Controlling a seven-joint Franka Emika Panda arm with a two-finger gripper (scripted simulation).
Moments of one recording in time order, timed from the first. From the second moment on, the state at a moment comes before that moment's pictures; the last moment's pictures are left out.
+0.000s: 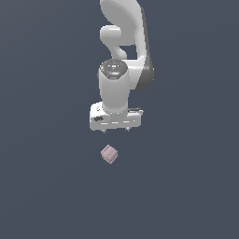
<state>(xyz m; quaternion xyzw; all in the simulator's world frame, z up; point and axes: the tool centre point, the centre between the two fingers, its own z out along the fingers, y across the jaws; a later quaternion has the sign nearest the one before) 0.012 -0.015 0.164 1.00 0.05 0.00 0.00</state>
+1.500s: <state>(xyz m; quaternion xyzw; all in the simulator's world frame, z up) 0.060 -0.045 0.100 0.91 0.40 0.00 0.00</state>
